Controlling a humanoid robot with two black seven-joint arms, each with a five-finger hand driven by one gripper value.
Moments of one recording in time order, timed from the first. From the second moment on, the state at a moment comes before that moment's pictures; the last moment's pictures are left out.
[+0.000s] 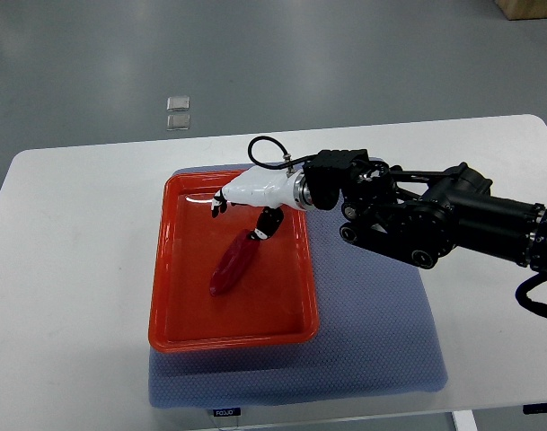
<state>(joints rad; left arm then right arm) -0.03 0.00 -0.05 -0.10 0.12 -0.15 0.03 1.13 -0.08 0.14 0.91 -1.62 0.13 0.11</state>
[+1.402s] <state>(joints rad) -0.03 0.00 -0.05 -0.10 0.12 -0.15 0.04 0.82 -0.18 0.86 0.53 -0.38 0.12 0.11</state>
